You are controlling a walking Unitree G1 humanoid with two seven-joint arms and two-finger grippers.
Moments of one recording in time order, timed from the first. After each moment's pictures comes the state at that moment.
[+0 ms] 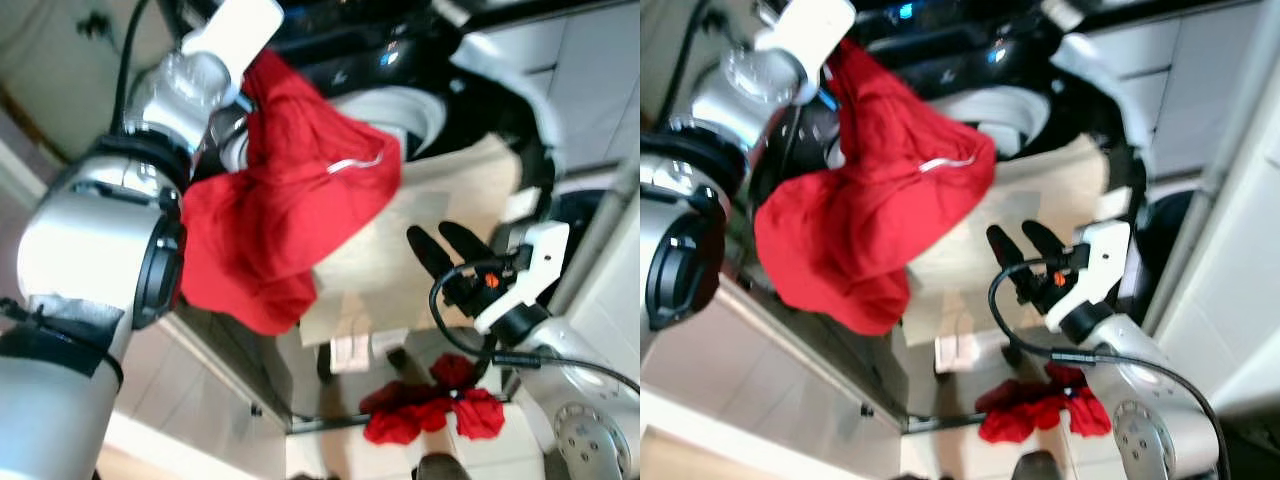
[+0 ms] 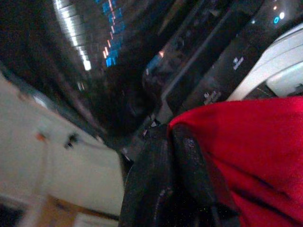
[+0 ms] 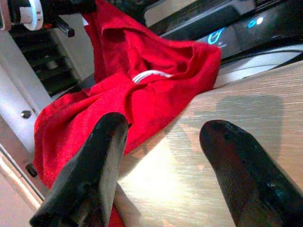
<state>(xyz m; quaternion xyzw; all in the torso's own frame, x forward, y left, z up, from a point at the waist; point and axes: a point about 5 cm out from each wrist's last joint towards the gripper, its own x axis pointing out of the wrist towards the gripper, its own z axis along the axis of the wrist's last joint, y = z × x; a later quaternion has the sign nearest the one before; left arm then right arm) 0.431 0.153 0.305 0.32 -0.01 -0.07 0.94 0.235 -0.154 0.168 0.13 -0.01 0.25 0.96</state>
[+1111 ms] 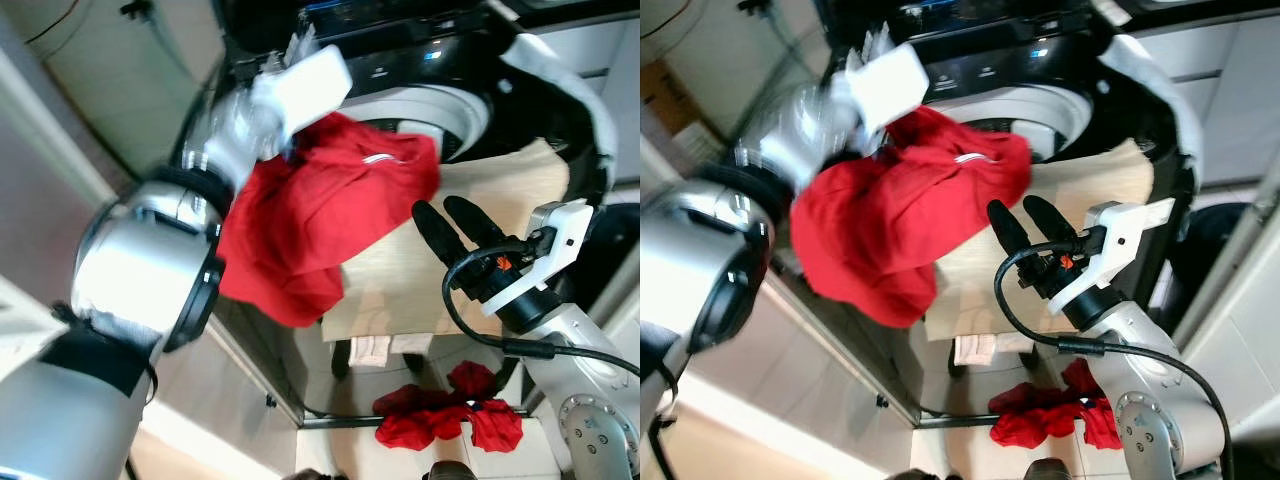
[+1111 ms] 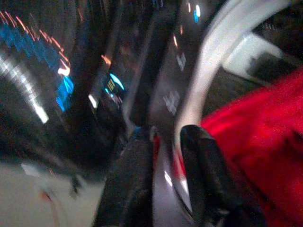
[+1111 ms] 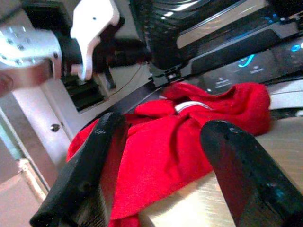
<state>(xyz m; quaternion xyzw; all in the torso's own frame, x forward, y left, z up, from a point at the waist) 0.425 0.088 0.288 0.49 -0.06 -0.20 0.85 0.236 -0.154 0.190 0.14 -0.06 0.26 0.95</state>
